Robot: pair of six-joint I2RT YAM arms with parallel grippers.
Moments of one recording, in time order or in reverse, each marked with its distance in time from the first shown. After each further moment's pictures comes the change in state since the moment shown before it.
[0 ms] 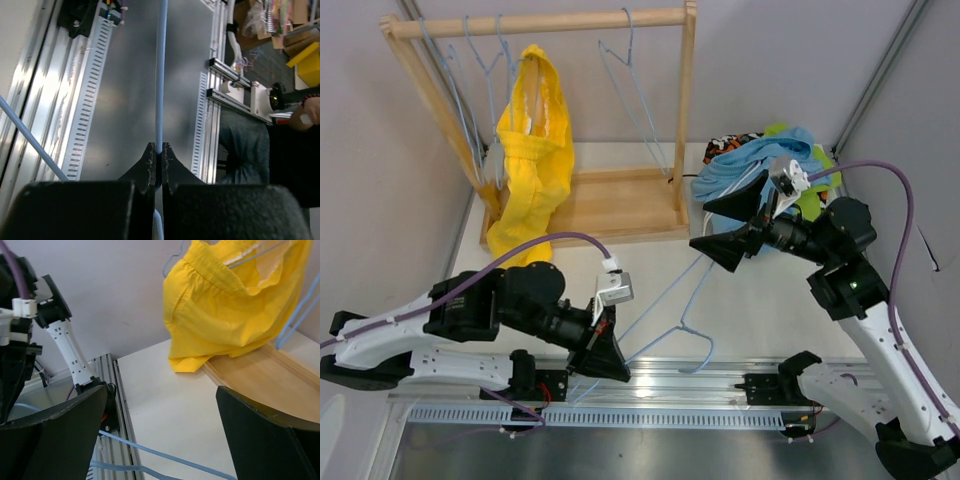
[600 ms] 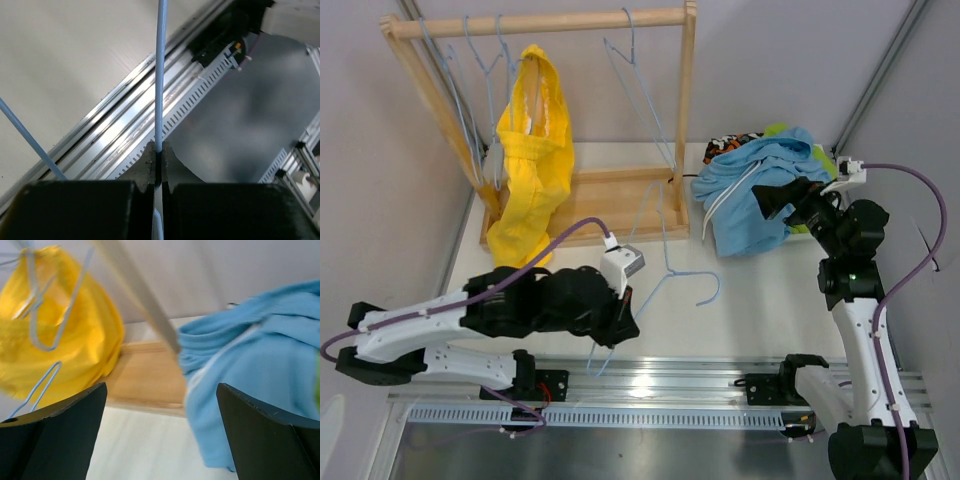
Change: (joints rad) left arm 0.003 0.164 0.012 -0.138 -0.532 -0.203; right arm -0.505 -0.024 -0.236 0.063 0.353 0.155
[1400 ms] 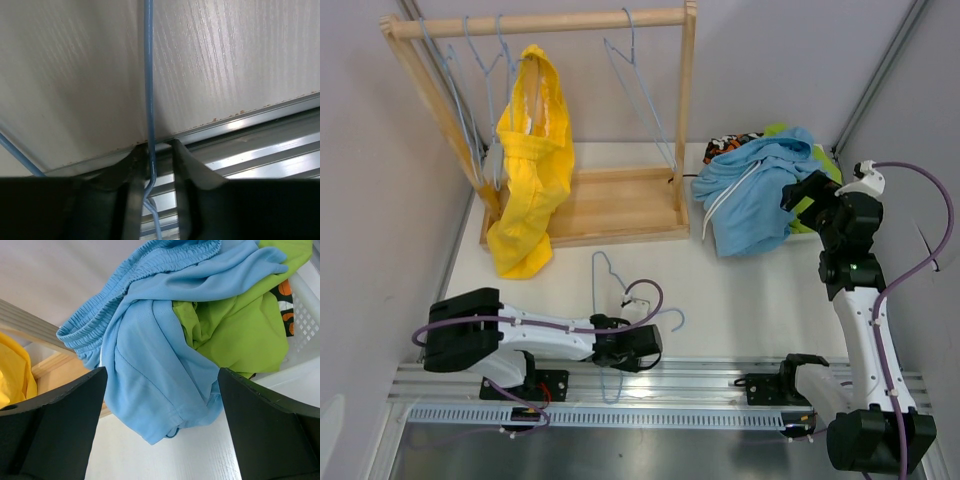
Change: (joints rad) left arm 0.042 0.373 -0.682 0.539 -0.069 -0.329; right arm -0.016 0.074 0.046 -0.200 0.382 0.000
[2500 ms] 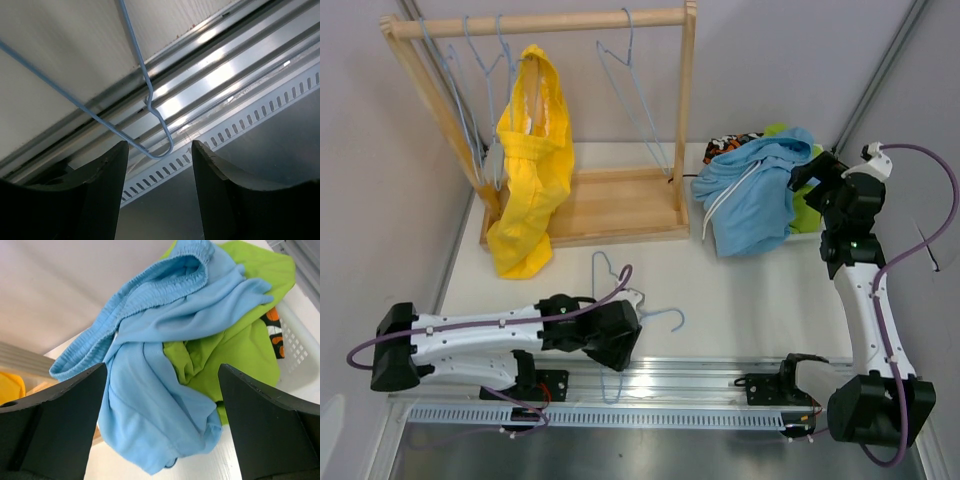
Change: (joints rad) left arm 0.099 -0.348 0.151 -0.364 0.205 0.334; right arm -0.027 0.157 0.094 0.093 0.058 0.010
